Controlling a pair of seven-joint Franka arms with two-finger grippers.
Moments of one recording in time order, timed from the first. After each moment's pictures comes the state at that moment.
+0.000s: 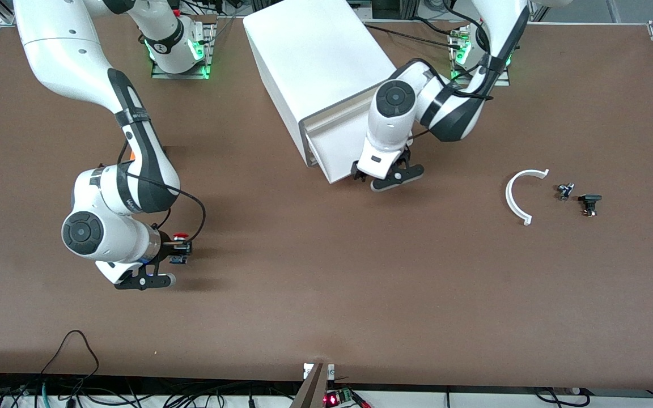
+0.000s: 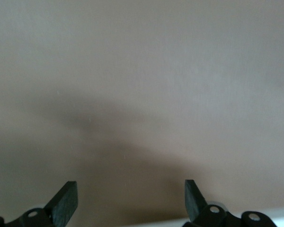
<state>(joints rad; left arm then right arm) -0.51 0.37 -0.19 -1.92 0.07 2.25 -1.11 0.16 0.75 0.02 -1.36 0.02 2.04 0.10</state>
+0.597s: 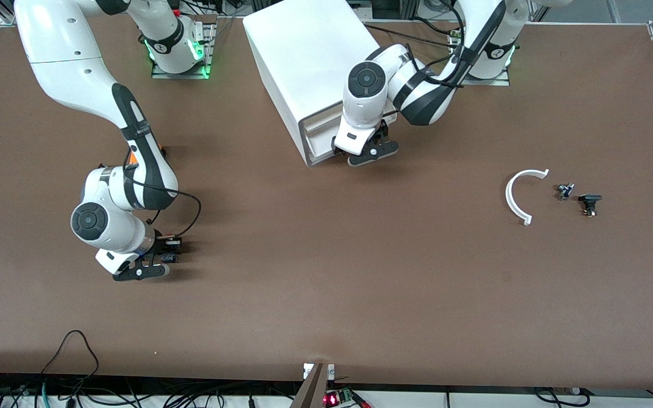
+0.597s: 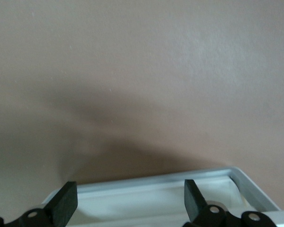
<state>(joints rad) -0.51 0.37 -0.32 -1.94 0.03 2.21 -1.20 0.16 0.73 -0.04 -1.61 0.02 2.32 -0.02</state>
